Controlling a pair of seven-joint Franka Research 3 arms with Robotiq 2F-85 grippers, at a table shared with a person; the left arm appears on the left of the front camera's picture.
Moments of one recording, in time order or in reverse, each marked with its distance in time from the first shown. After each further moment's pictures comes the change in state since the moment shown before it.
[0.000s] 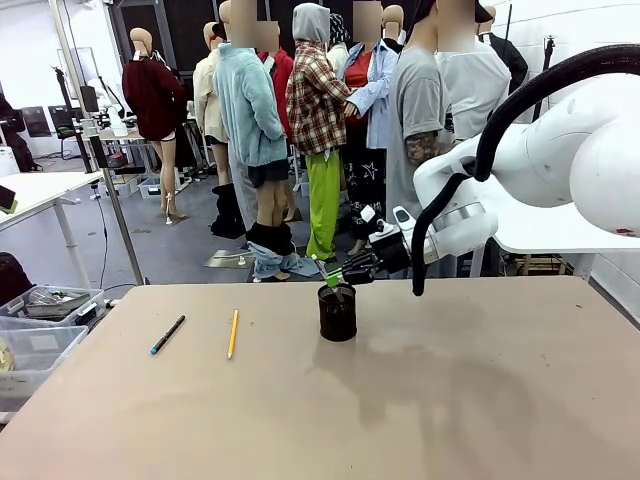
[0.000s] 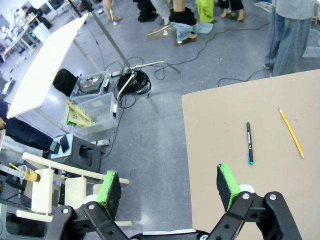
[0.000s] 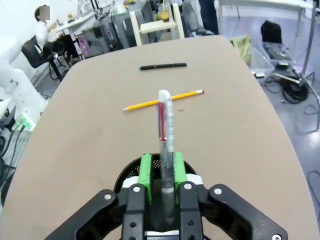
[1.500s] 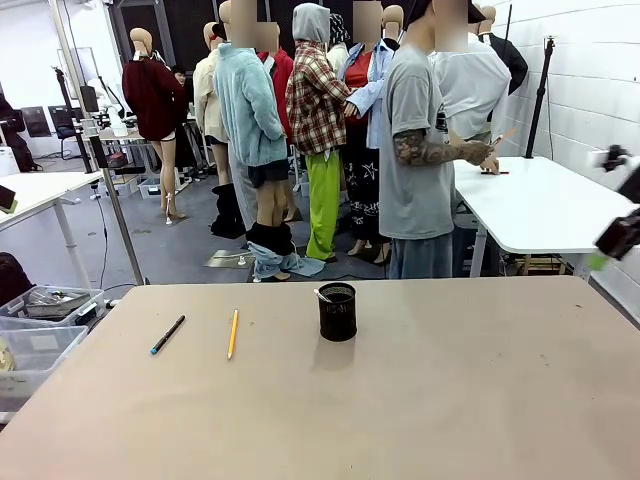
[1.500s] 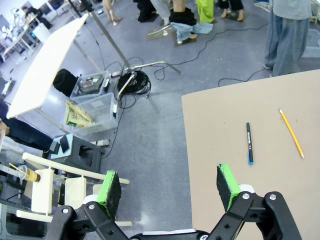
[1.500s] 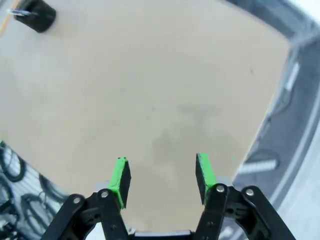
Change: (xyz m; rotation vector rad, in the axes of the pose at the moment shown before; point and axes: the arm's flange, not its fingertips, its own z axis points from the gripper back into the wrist) left arm 0.000 0.000 0.000 0.000 -0.001 0.000; right arm 0.019 0.248 0.387 -0.872 0.610 -0.748
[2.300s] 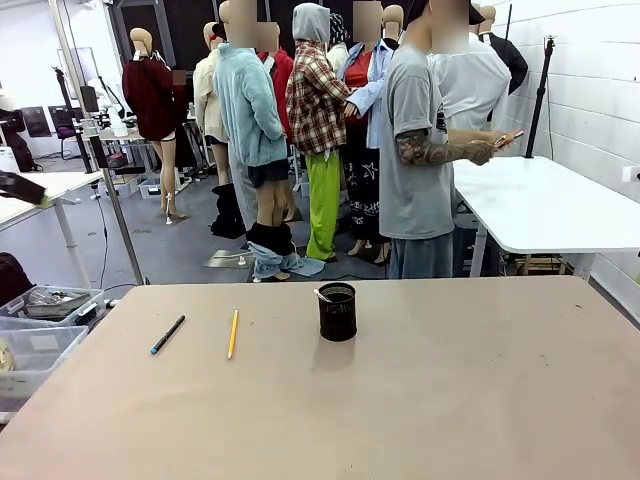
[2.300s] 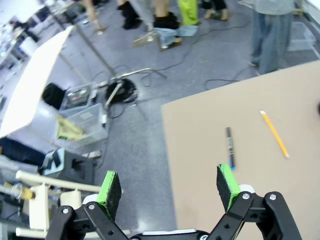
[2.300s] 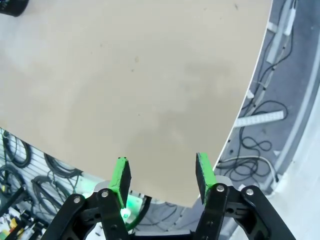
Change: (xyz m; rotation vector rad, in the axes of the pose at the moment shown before) left arm 0.026 -0.045 -0.008 -0.093 -0.014 -0.081; right arm -0.018 -0.015 0.009 -0.007 0.168 -0.117
